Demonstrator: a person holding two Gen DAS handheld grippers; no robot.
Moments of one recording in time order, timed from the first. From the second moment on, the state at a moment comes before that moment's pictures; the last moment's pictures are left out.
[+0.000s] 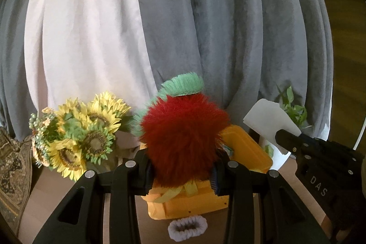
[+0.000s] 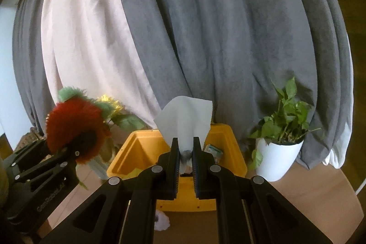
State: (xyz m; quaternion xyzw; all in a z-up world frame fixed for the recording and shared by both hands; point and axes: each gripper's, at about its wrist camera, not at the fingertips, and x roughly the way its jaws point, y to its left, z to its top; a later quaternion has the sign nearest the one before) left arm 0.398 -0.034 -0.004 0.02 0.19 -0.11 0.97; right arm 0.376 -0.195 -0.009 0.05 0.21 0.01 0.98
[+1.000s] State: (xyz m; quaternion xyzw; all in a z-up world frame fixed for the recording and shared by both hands) left arm 0.518 -0.056 -0.070 0.03 0.28 -0.14 0.95; right arm 0.494 -0.199 -0.075 0.06 0.29 0.00 0.95
